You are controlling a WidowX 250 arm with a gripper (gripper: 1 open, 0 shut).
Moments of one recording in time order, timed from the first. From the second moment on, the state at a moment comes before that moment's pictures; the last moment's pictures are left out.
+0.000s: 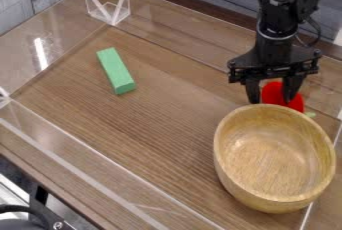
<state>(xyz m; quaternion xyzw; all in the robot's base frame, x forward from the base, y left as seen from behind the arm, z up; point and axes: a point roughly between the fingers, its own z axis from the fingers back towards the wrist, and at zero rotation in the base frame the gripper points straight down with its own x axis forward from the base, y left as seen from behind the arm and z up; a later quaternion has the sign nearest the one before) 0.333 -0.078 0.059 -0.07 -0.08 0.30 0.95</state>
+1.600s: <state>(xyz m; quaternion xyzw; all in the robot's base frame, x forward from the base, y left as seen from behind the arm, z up) 0.366 -0.023 0.101 -0.09 -0.12 0.53 0.83</state>
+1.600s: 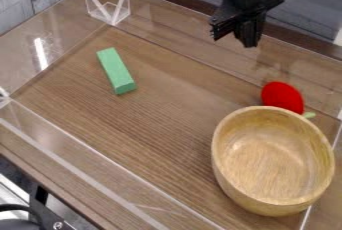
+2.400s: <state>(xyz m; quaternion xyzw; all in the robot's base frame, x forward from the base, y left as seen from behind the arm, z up) 0.356 -0.020 0.094 -0.08 -0.11 0.56 0.82</state>
